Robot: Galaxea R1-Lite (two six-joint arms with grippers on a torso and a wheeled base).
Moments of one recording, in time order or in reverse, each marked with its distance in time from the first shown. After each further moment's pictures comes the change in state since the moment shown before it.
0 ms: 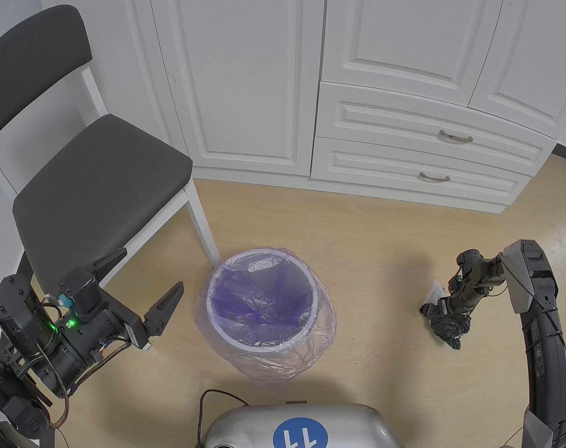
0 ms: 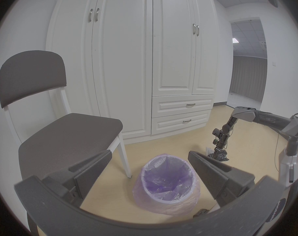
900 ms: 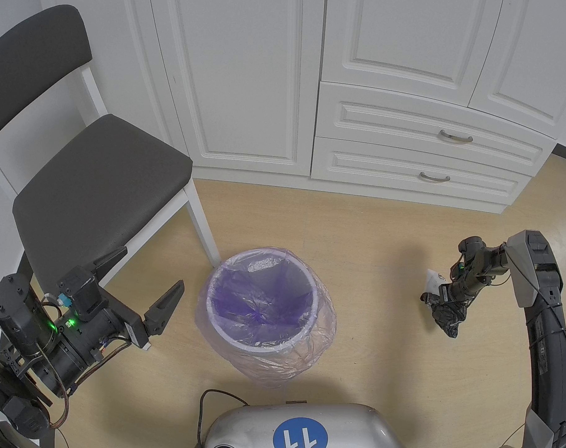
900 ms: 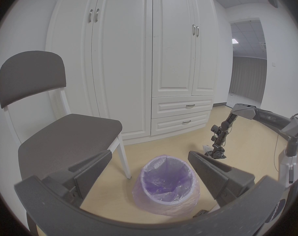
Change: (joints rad) left arm -0.004 -0.003 -0.004 0.000 0.000 -0.001; right arm 0.013 -0.066 0.000 0.000 0.012 0.051
